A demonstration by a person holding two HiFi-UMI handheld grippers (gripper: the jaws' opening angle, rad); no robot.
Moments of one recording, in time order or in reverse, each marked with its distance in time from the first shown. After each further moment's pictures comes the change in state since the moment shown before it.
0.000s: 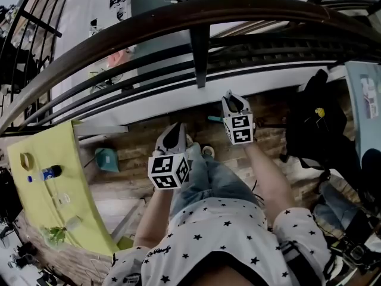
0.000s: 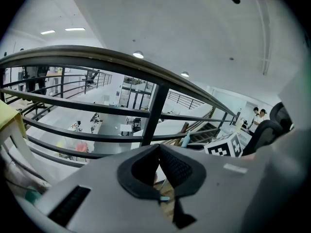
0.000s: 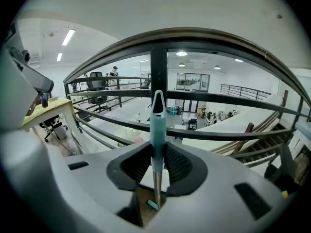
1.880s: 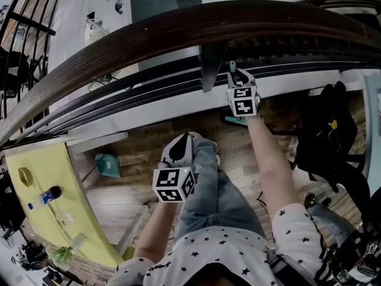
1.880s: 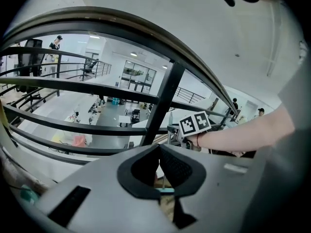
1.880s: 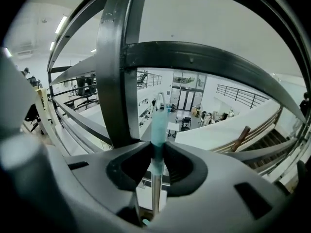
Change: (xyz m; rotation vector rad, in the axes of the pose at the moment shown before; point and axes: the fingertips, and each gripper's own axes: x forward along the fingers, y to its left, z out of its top) left arm 0.091 0.051 -0.024 -0.041 0.097 -0.024; right arm 0.190 -0.068 0.032 -0.038 0.056 -0.072
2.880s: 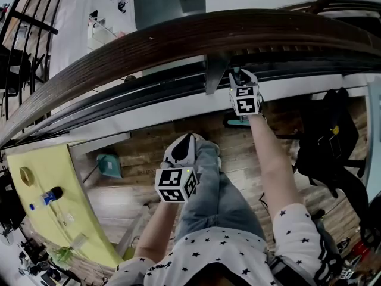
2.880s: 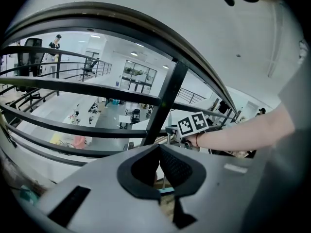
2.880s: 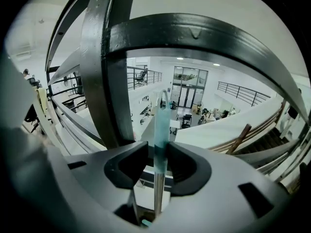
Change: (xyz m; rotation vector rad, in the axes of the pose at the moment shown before) left arm 0.014 0.003 0.011 -0.006 0.002 0.001; right arm 0.022 -0.008 0.004 0.002 0.031 0.005
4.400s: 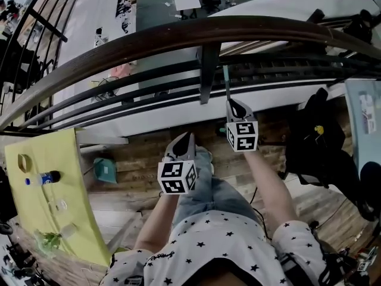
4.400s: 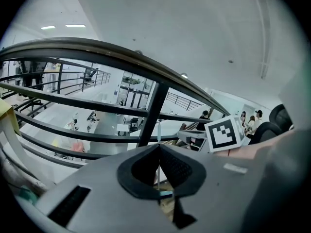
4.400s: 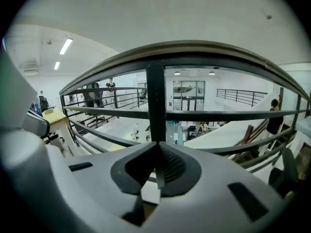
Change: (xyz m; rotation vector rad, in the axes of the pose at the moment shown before) left arm -0.087 -0.051 0.002 0.030 -0.106 -0.016; right arm -0.212 0.066 0.019 0.087 -0.192 0.043
